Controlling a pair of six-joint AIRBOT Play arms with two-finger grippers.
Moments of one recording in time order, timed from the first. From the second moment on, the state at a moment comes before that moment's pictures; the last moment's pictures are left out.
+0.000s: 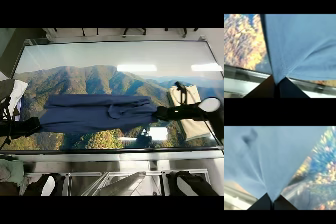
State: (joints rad) left arm 0.36 -0.80 0.88 1.26 -1.41 -1.51; right arm -0.06 -0.97 0.86 -0.87 1.19 1.37
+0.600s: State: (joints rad) left arm -0.30 -0.84 1.97 1.78 -1.76 -1.59; right arm -0.06 -0.64 1.60 -1.19 1.67 1.60
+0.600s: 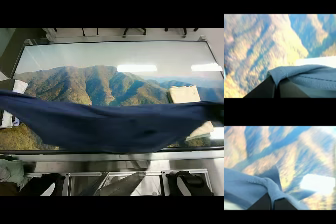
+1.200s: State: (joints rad) left arm -0.65 -0.75 2.01 2.23 -1.84 -1.64; right arm -0.06 -0.90 2.22 -1.36 1.78 1.55
